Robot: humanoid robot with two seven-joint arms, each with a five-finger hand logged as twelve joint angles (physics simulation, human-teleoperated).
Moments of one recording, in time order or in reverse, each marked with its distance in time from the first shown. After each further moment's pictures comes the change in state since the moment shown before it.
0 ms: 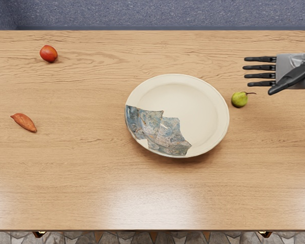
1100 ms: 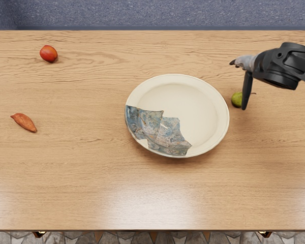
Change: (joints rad) left arm 0.000 0.000 0.001 0.001 0.000 0.000 0.000; right arm 0.377 0.438 -0.593 0.001 -0.928 -0.513 0.000
